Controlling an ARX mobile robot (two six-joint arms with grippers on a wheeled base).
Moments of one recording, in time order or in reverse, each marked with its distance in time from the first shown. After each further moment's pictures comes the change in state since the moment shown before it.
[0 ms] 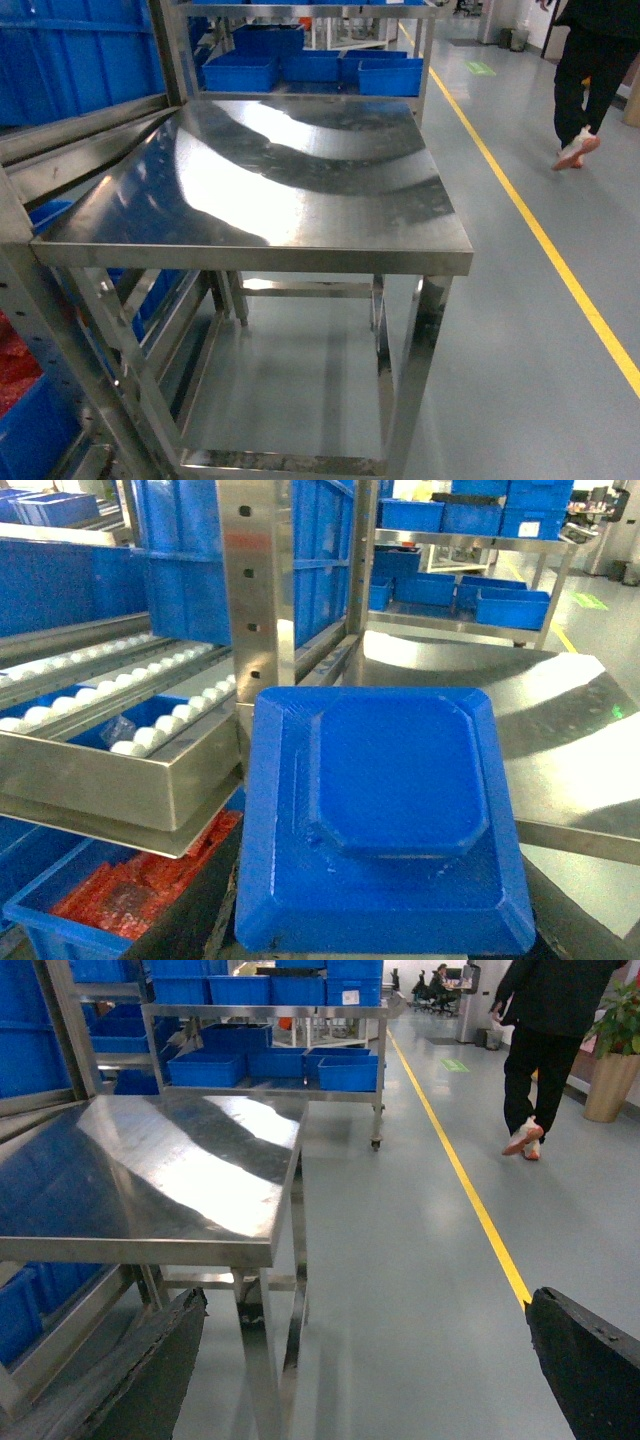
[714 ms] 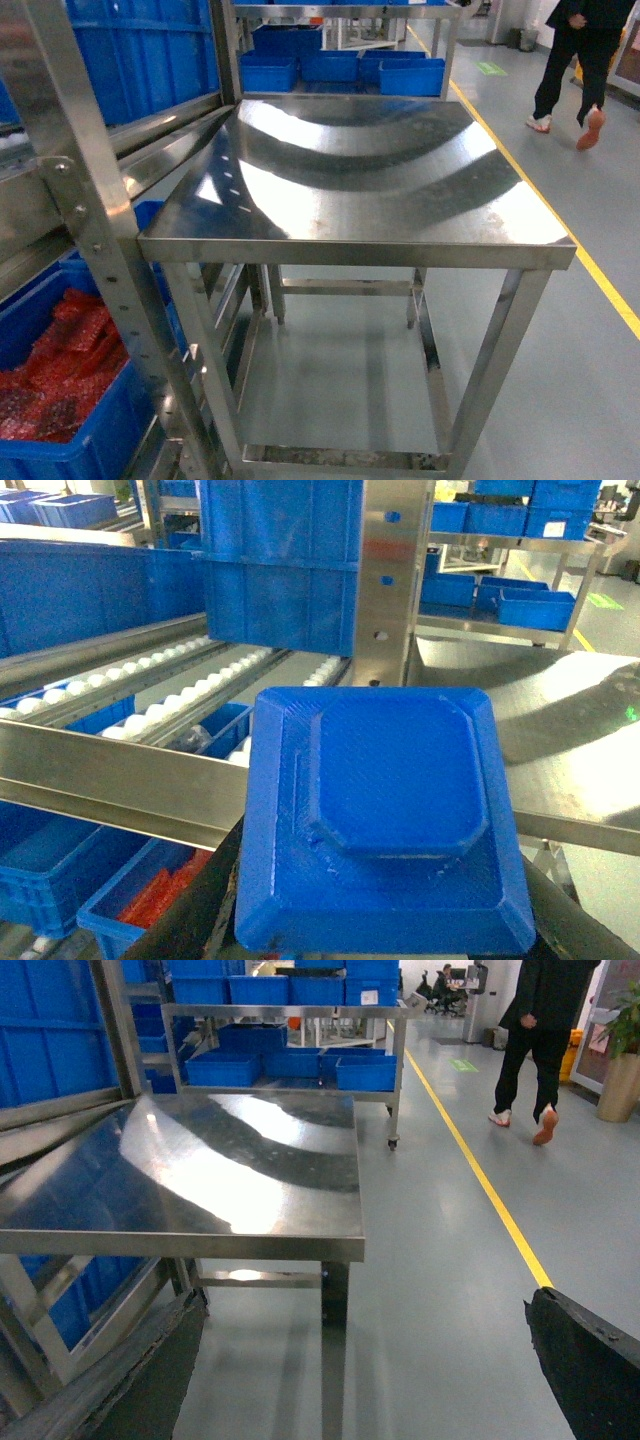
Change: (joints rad) left arm 0.000 0.000 0.000 0.001 -0.002 0.000; right arm 0.000 0.000 0.000 0.000 0.000 0.000
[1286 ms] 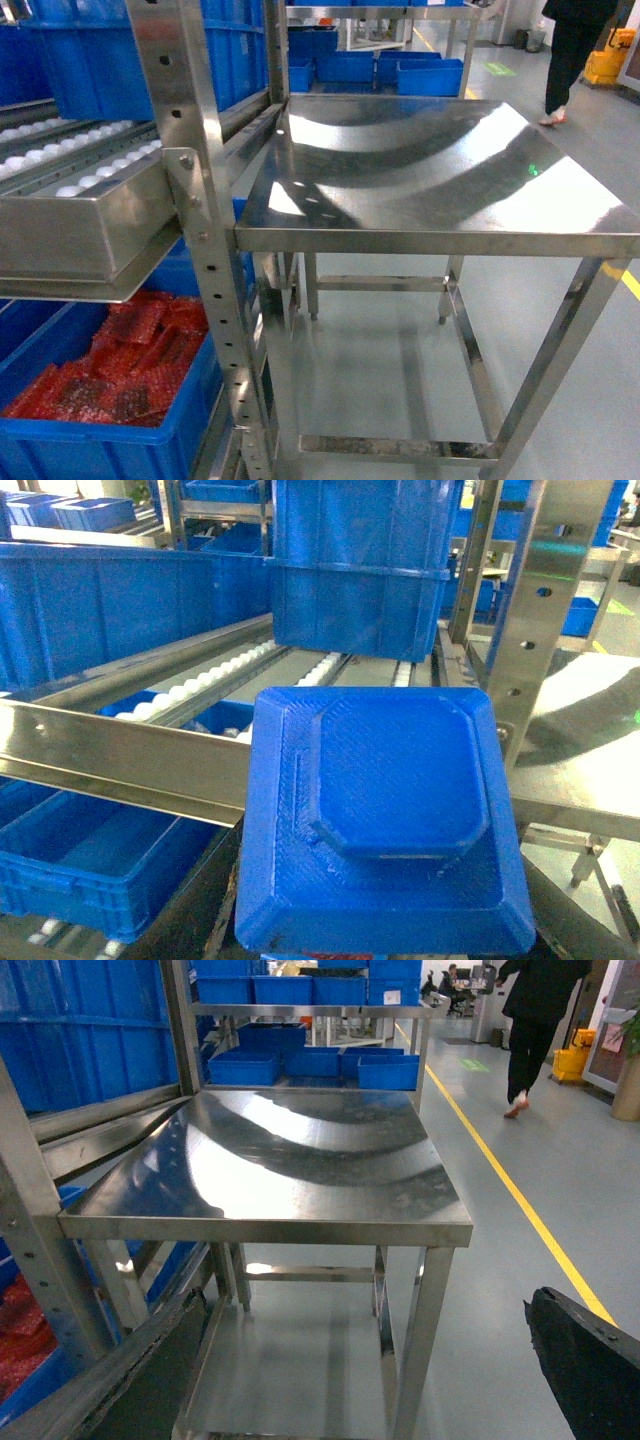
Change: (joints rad) left arm 0.000 -0.002 0.000 0.002 -0.001 0.000; right arm 0.000 0.000 0.000 0.001 0.000 0.000
